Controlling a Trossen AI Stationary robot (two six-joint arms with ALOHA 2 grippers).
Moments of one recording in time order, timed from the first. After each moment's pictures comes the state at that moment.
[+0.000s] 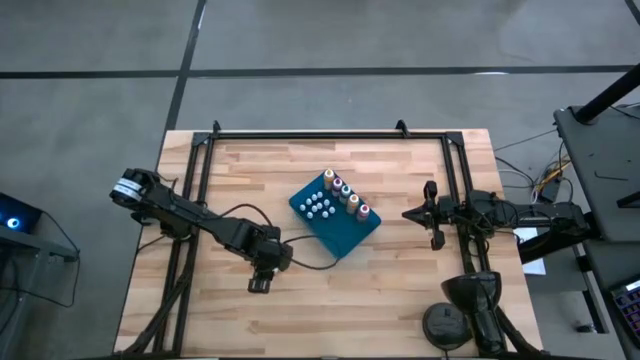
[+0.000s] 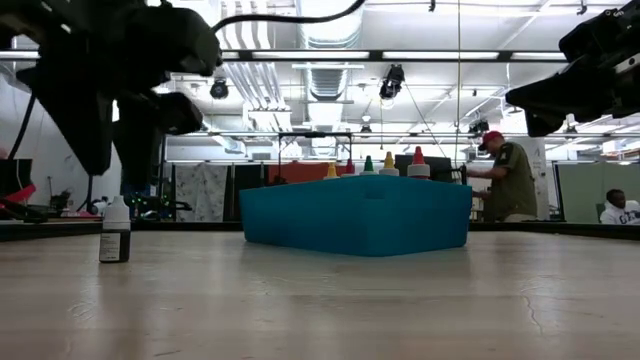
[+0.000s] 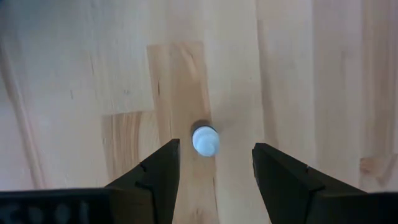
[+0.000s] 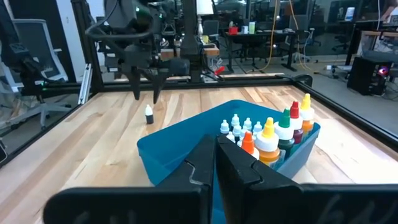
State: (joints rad) left arm -0.35 1.54 1.02 -0.73 0.06 -0.27; right arm 0.00 0.06 0.01 0.01 0.00 0.07
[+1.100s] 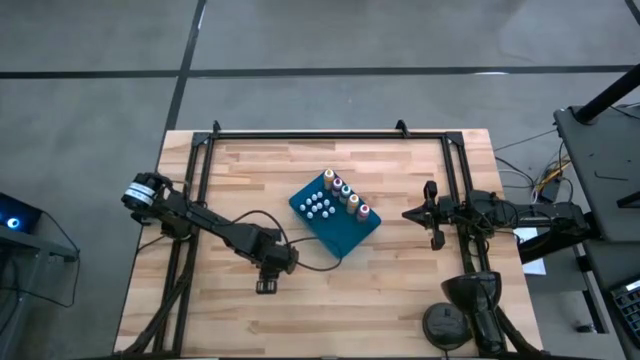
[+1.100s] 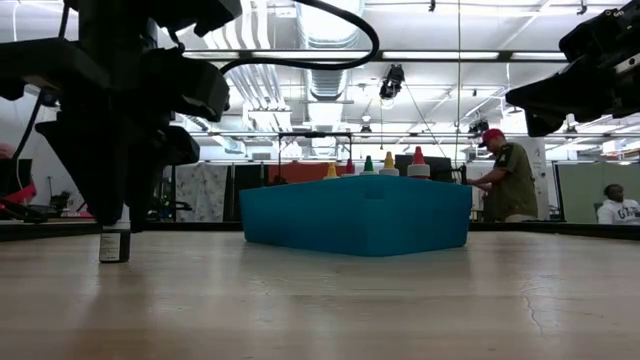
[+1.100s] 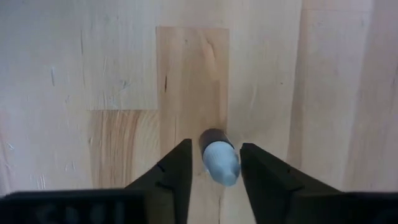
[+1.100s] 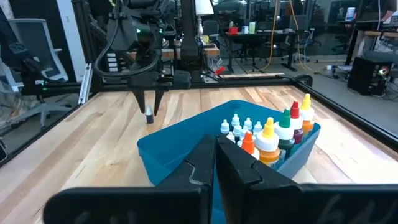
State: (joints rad) left arm -0.34 1.65 1.01 -0.67 0.05 -0.37; right arm 0.00 0.06 0.01 0.01 0.00 0.07
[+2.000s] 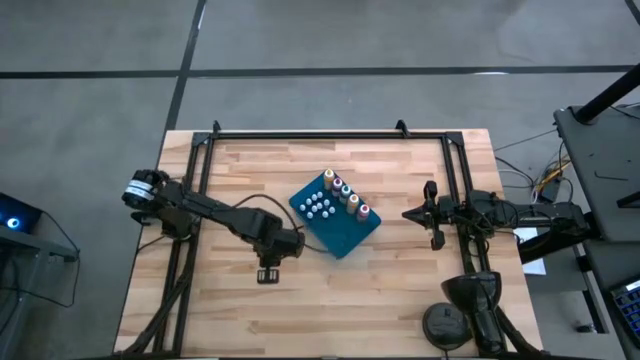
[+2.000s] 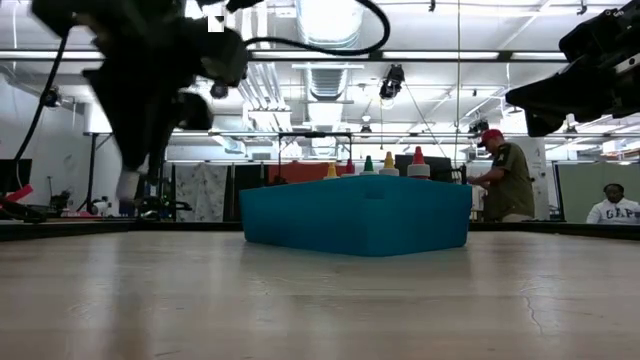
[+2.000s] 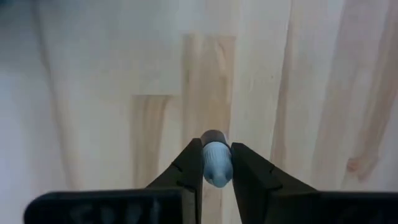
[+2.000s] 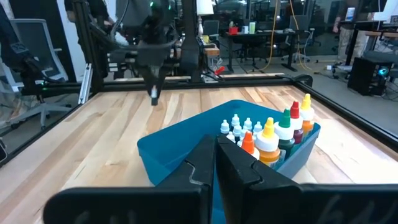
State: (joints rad) left arm -0.25 1.63 1.19 -0.95 0.12 -0.30; right arm 0.00 0.06 0.01 0.01 0.00 0.07
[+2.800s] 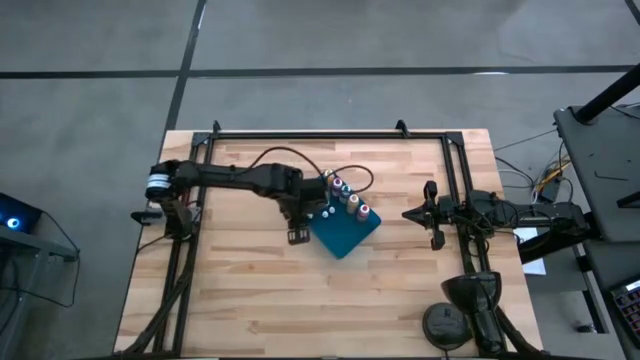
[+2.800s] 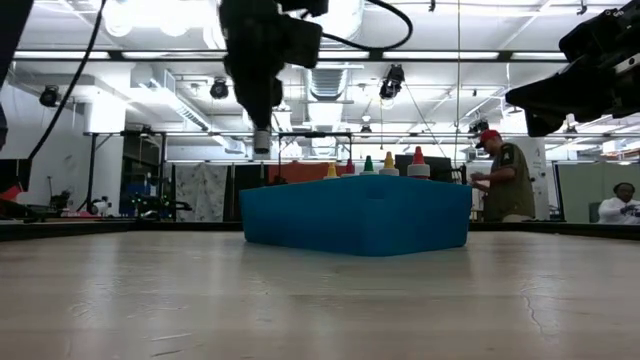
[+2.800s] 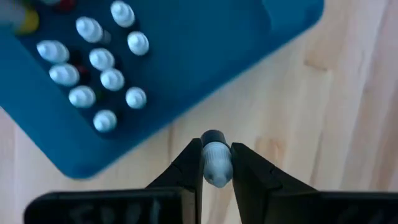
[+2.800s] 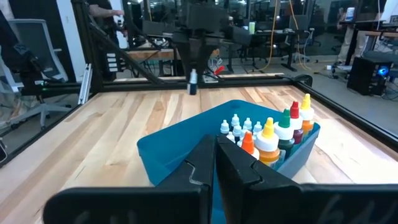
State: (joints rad) left arm 0.03 1.76 1.56 -1.08 0.11 -0.12; right arm 0.00 0.06 0.01 0.01 0.00 0.07
